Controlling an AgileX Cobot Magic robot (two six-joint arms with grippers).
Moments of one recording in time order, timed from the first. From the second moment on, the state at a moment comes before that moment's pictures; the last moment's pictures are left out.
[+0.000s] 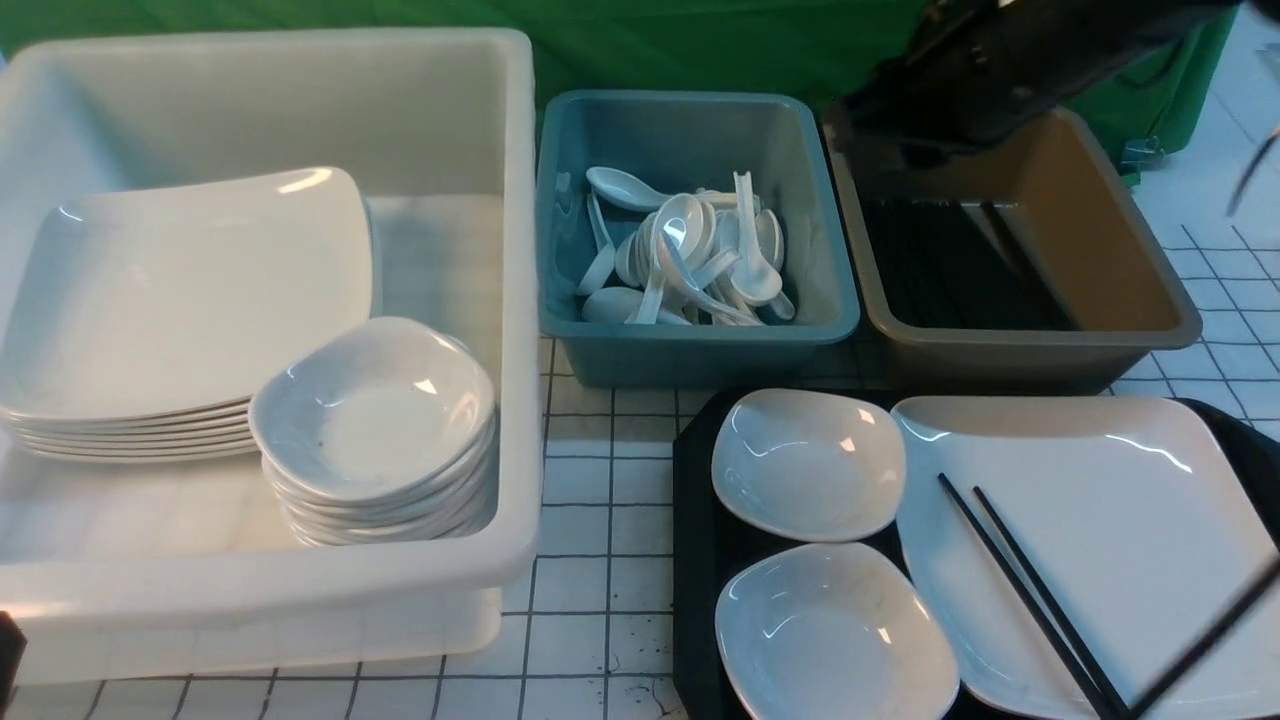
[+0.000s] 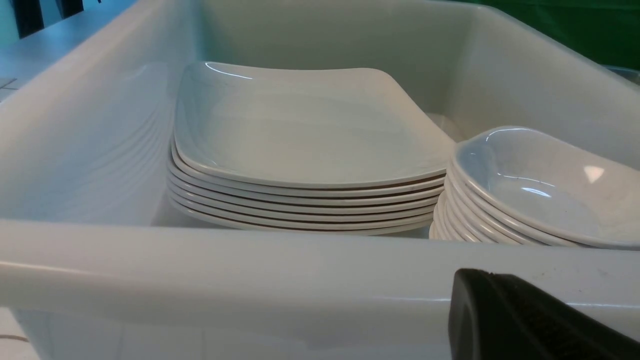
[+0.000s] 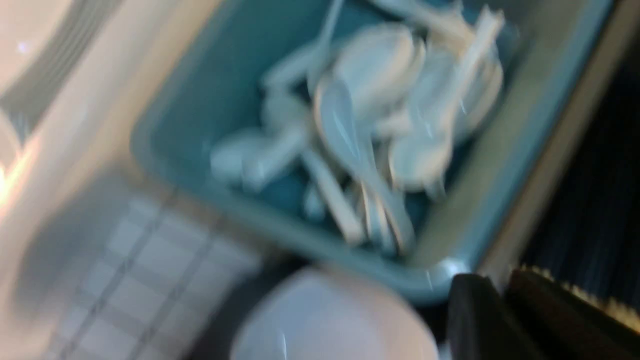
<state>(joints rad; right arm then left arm) 0.39 1.74 -1.74 0.14 1.01 -0.19 0.04 0.00 0.01 -0.01 0.21 -0.12</state>
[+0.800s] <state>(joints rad) 0.36 1.50 -0.77 0.05 0.78 -0.03 0.04 0.00 0.01 -0.01 0.21 -0.12</state>
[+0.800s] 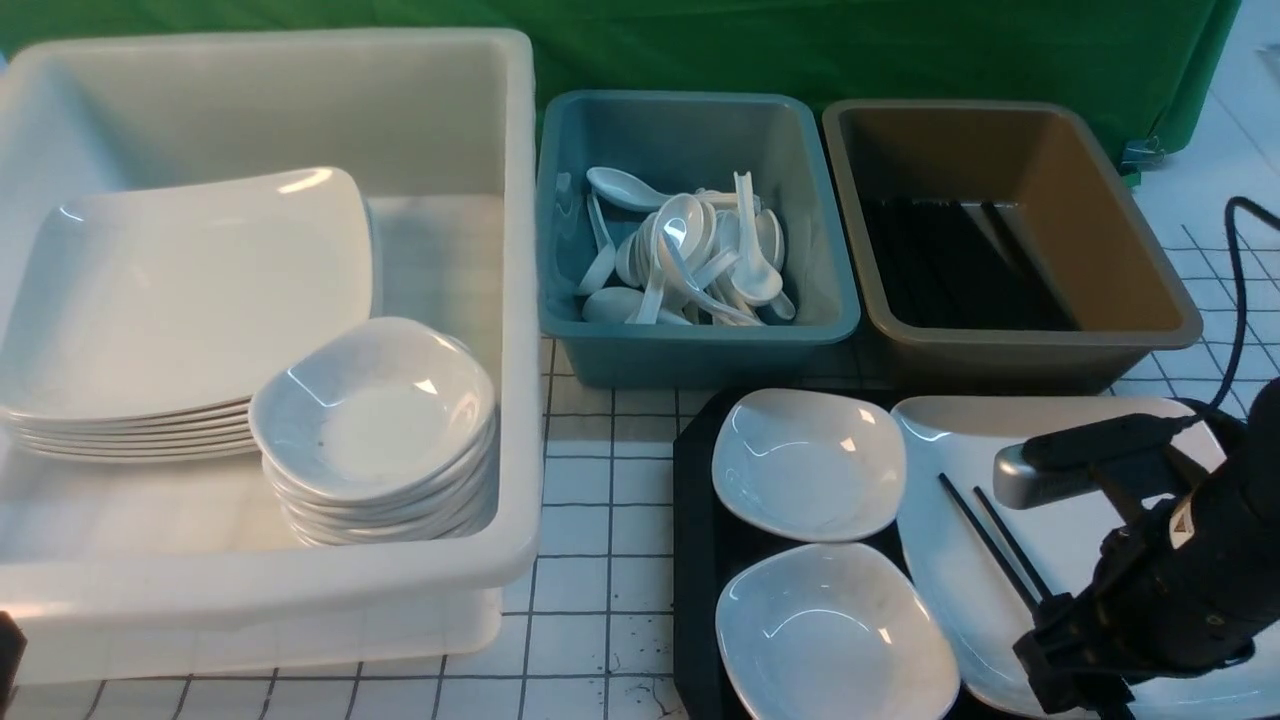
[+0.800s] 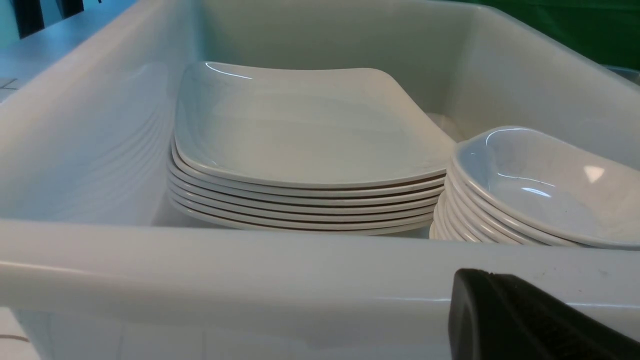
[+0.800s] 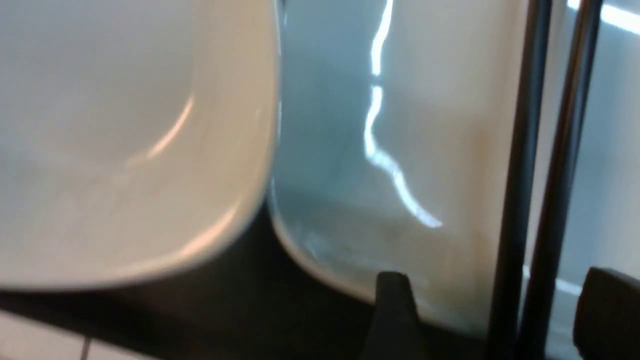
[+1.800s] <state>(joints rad) 0.36 1.45 -1.11 0.01 0.90 -0.06 0.04 0.00 0.01 -0.01 0.21 -0.12</state>
